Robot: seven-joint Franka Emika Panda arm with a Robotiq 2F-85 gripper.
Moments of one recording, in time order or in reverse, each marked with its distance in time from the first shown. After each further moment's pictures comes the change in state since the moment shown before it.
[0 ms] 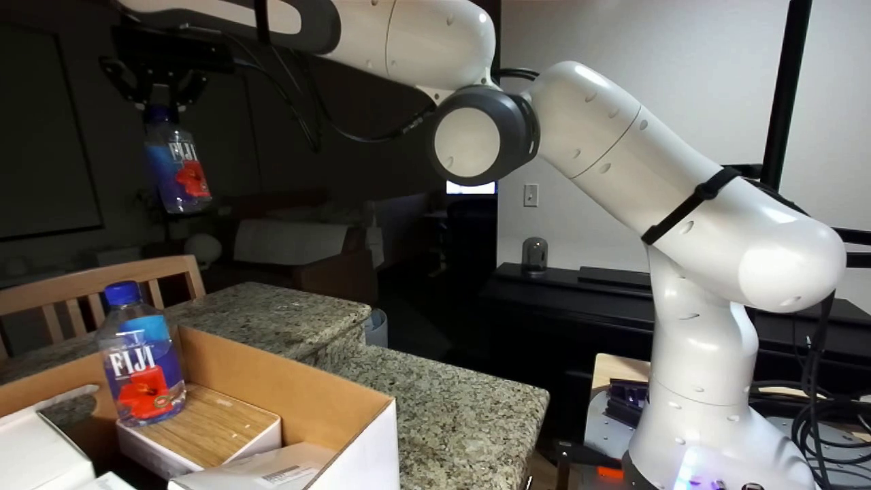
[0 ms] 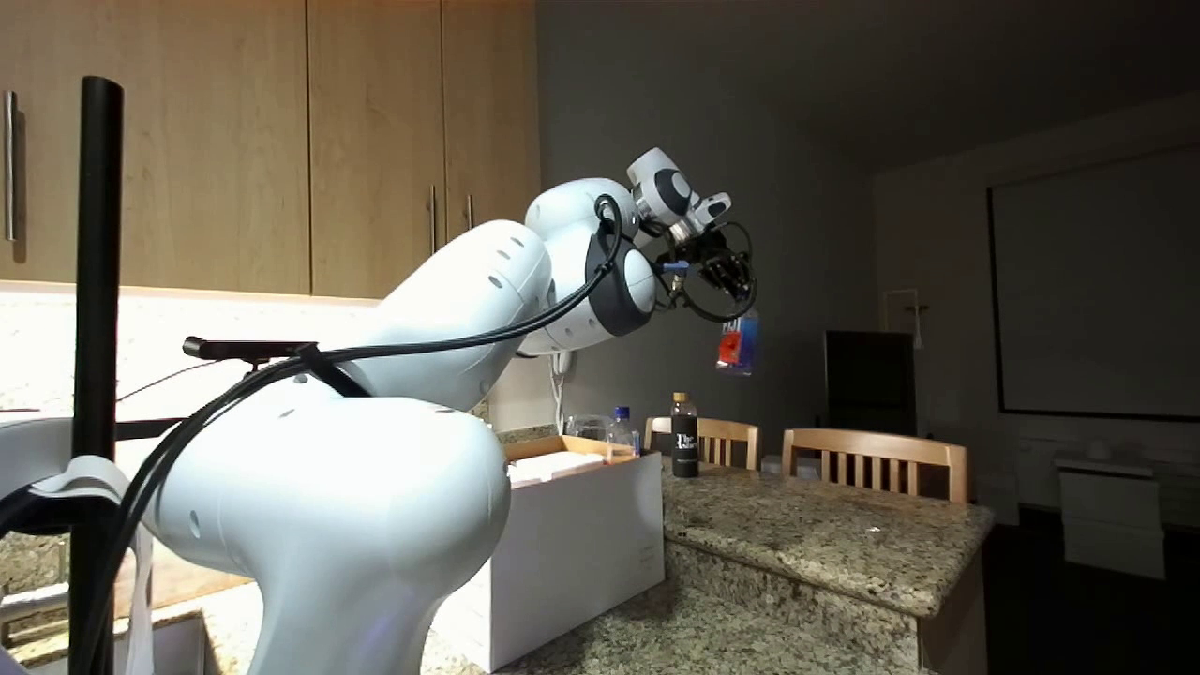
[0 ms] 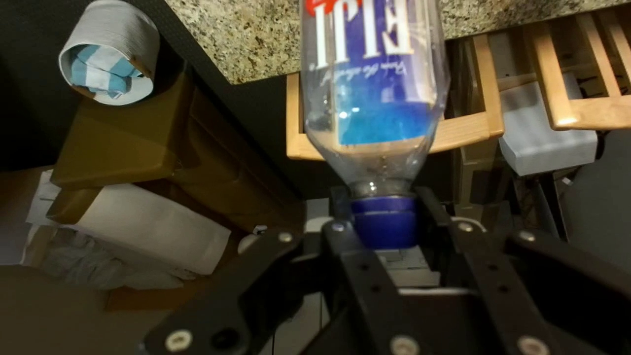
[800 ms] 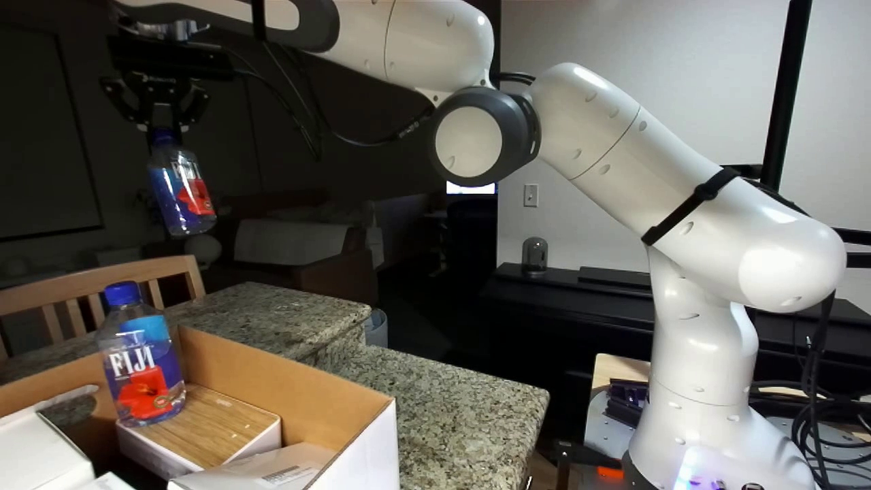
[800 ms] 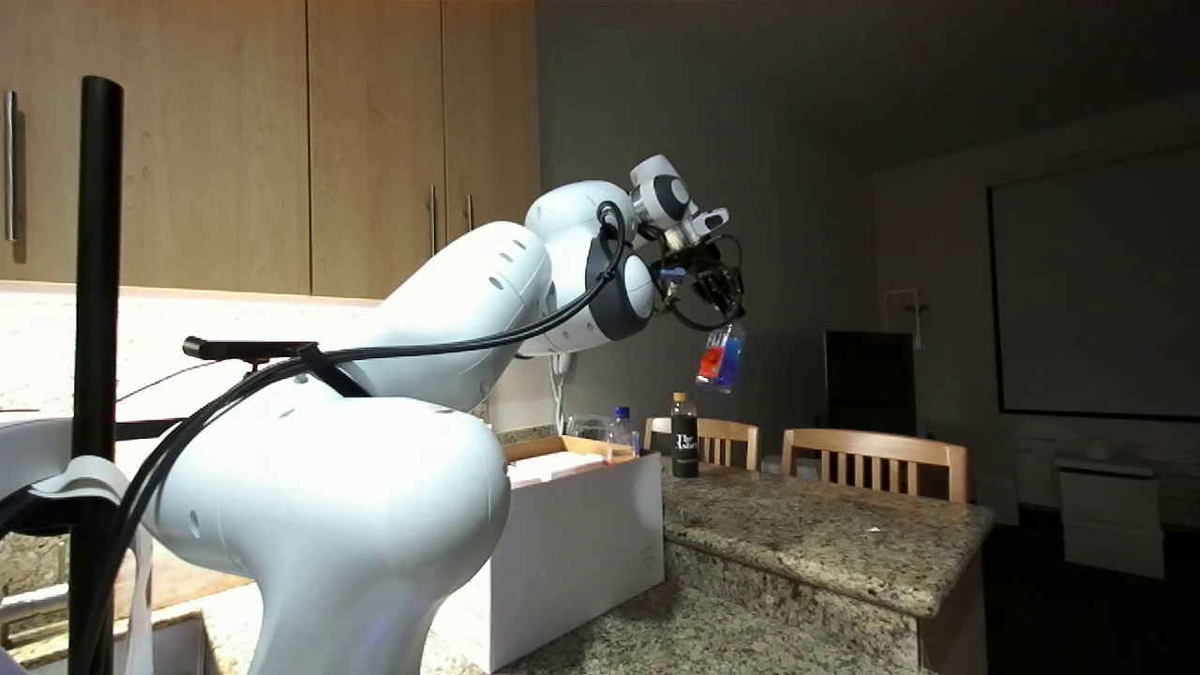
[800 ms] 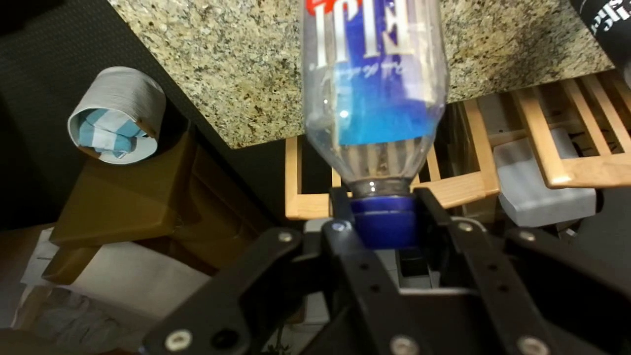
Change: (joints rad) arm 0.002 0.007 0.040 0.000 0.040 -0.113 0.015
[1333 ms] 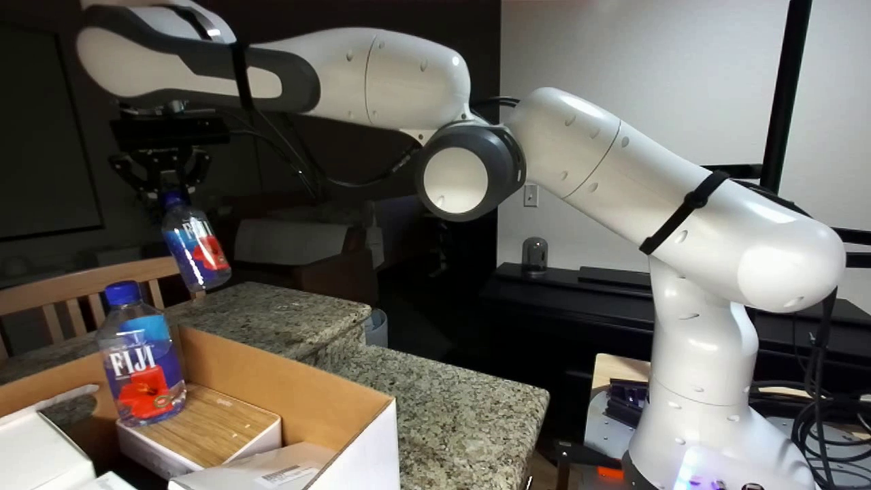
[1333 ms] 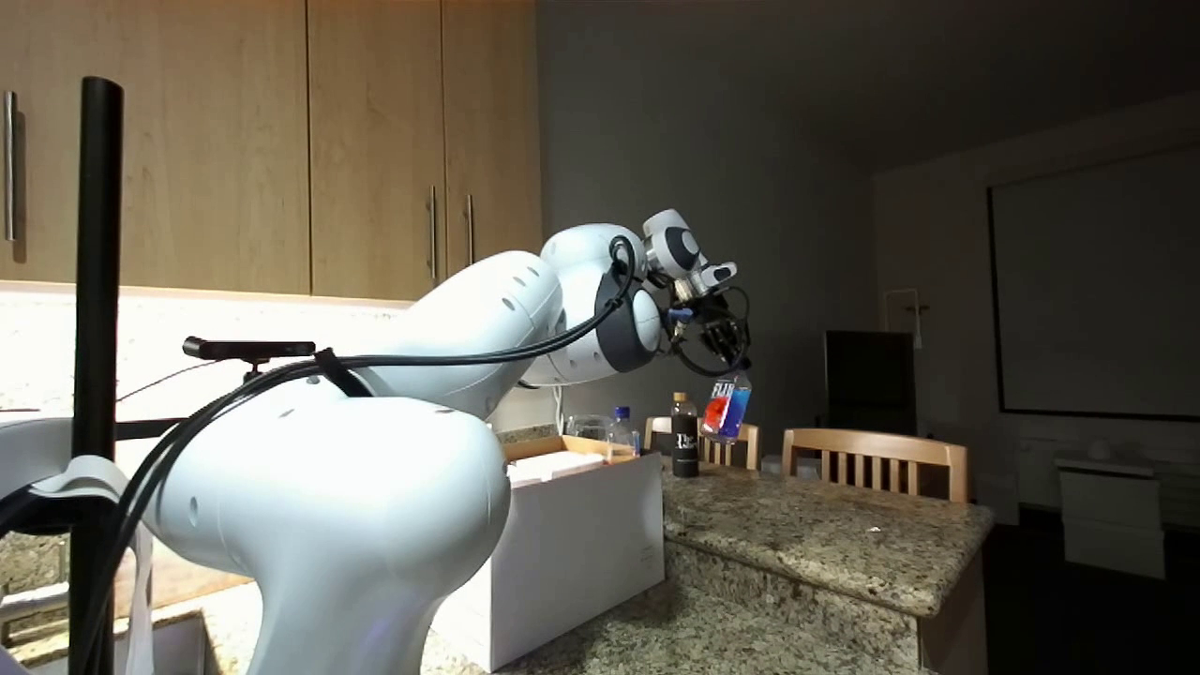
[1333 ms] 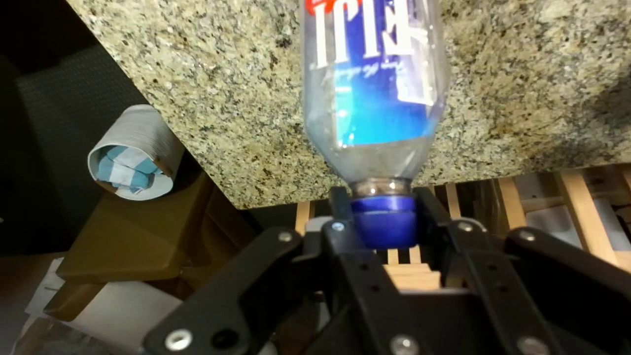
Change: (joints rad) arm -0.007 0.122 -0.001 -0.013 -0.001 -0.001 0.000
